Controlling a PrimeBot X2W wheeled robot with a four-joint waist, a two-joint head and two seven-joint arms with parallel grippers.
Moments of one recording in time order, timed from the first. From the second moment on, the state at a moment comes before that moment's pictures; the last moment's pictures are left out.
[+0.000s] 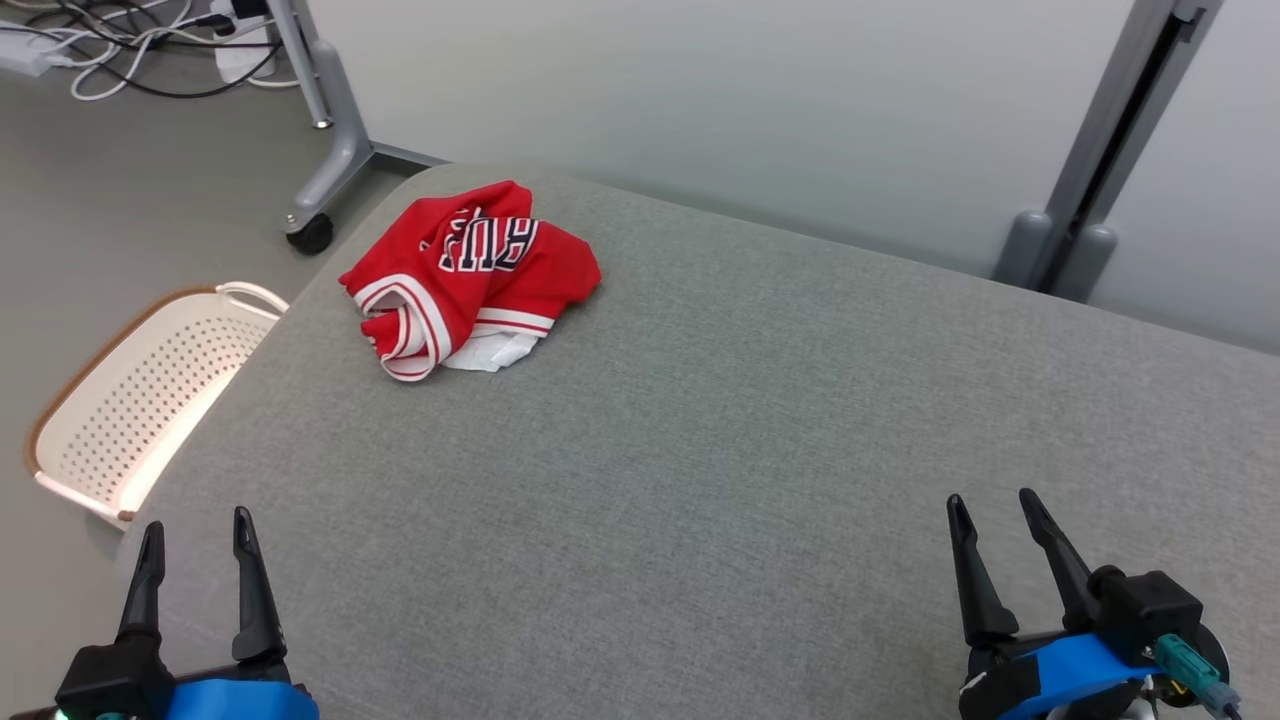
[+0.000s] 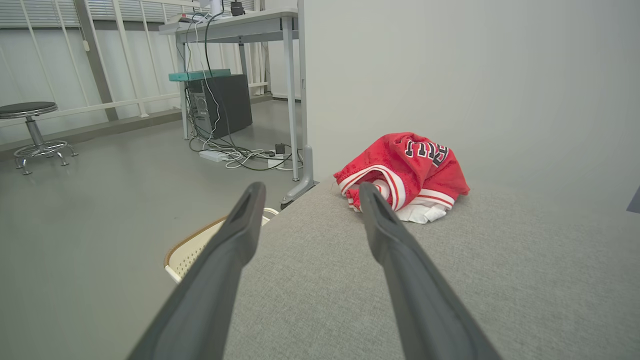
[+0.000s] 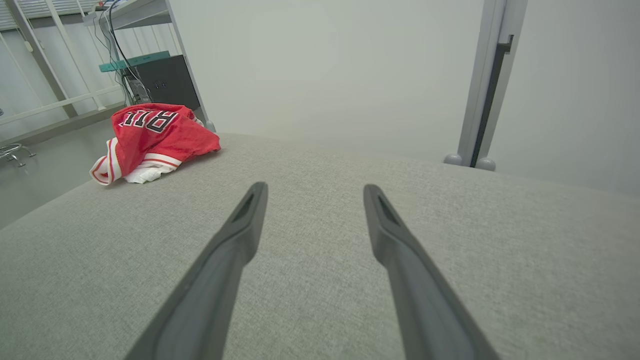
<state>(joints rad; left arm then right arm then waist) 0.04 0.09 0.15 0.18 -0.10 -0.06 -0.26 -0.06 -0.05 0.01 0.29 0.14 0.13 -0.26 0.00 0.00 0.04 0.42</state>
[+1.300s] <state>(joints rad) -0.58 0.32 0.27 0.42 -0.17 -0.08 -0.25 -0.19 -0.13 -0.06 0.04 0.03 0.13 -0.19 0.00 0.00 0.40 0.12</state>
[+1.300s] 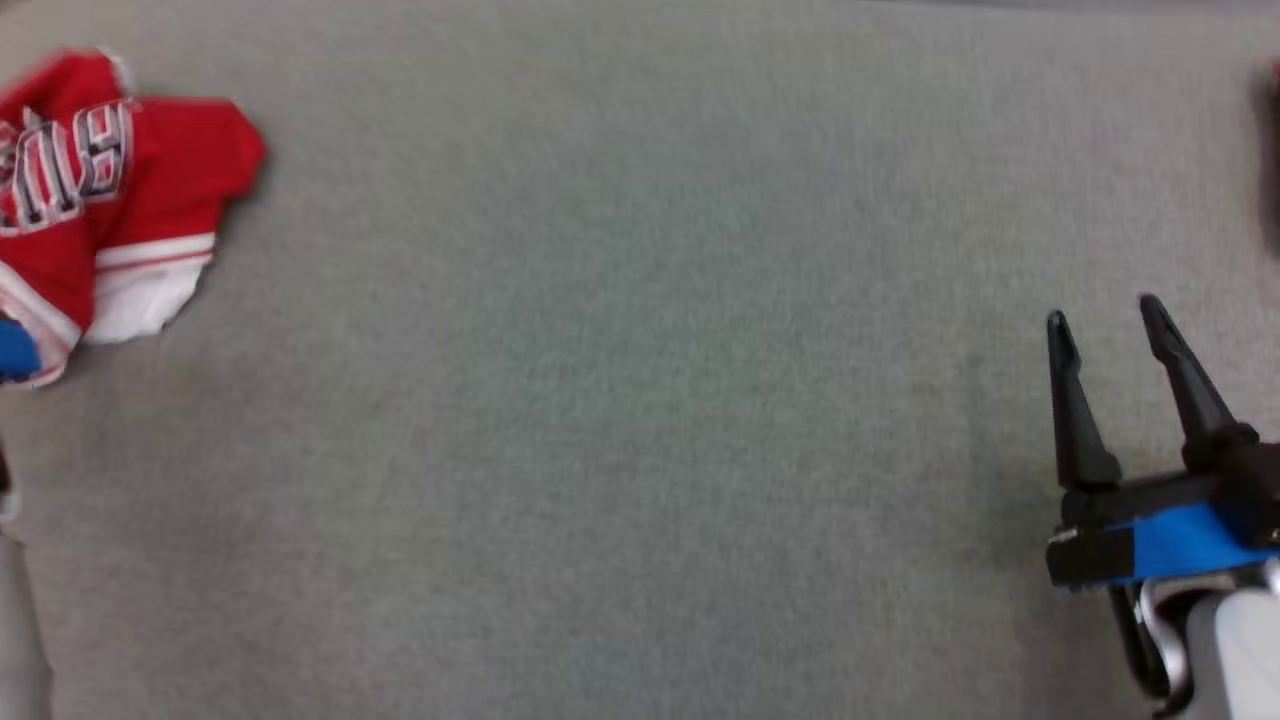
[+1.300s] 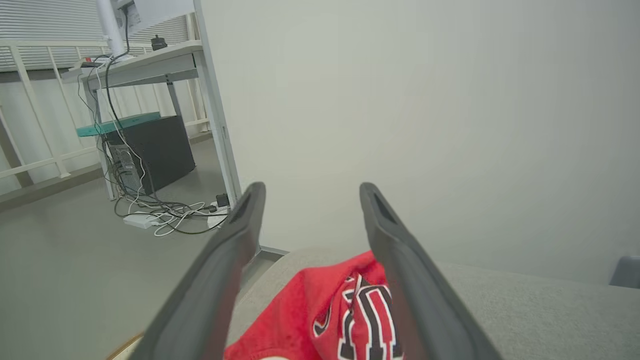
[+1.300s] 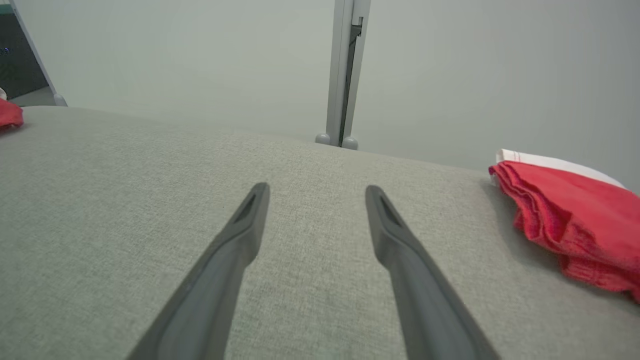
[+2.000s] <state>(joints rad) -0.90 0.44 0.18 0.99 -0.28 -0.12 0.17 -0.18 -0.14 -0.09 -0.13 0.03 0.13 -0.12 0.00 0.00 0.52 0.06</state>
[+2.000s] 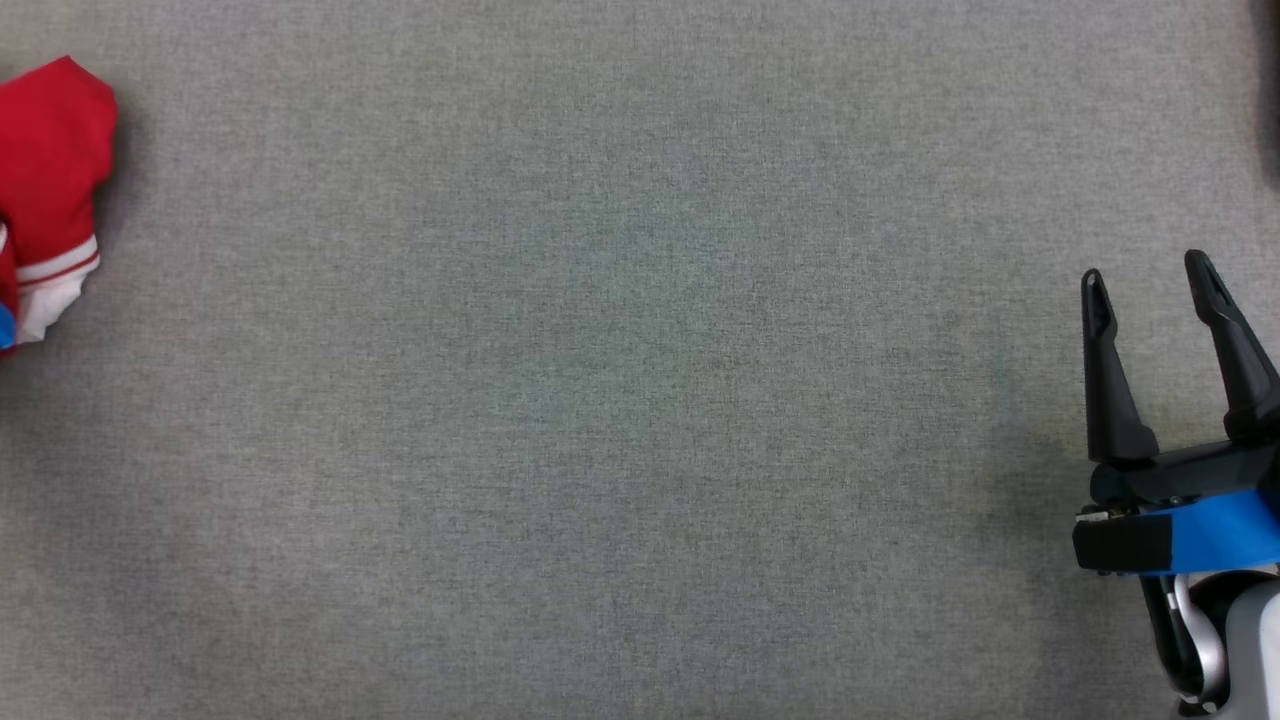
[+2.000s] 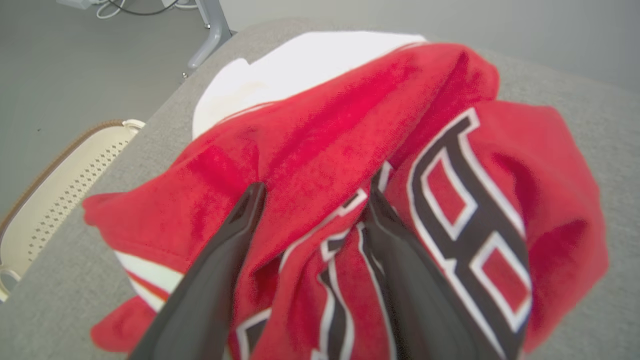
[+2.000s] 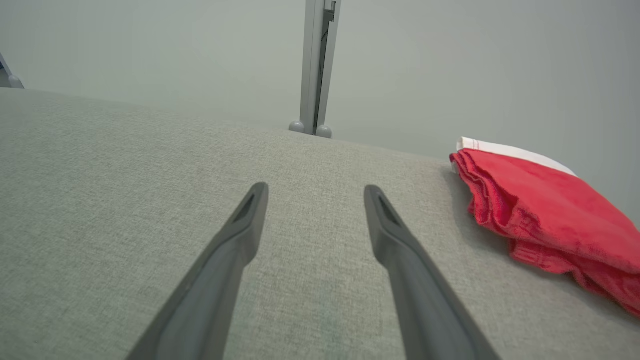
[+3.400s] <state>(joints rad) -1.22 0.36 -0.28 0.60 -0.33 -0.13 -0.05 -0.15 -0.05 0.00 0.12 0.13 0.13 -0.24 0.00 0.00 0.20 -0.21</state>
